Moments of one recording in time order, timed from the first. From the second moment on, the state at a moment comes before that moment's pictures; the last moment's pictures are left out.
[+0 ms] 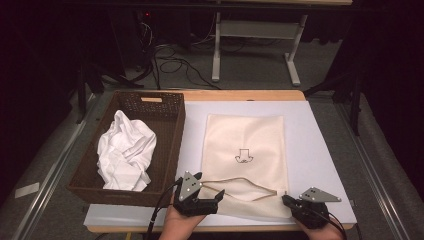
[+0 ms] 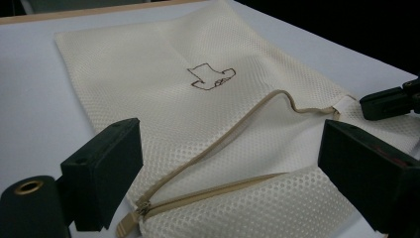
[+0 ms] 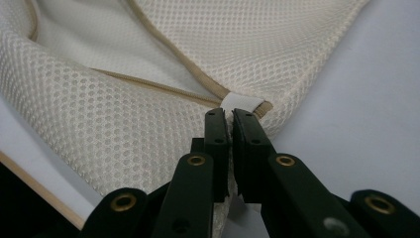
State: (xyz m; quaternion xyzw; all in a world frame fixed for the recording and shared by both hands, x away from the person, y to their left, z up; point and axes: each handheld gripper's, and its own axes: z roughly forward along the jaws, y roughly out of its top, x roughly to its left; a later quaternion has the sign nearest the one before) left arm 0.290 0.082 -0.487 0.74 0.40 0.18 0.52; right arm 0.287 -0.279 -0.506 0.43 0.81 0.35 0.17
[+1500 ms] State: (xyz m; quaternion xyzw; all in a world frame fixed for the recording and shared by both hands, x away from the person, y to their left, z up) left arm 0.288 0.091 -0.480 0.74 0.39 0.17 0.52; right arm 0.453 -0.254 -0.508 0.50 0.78 0.29 0.24
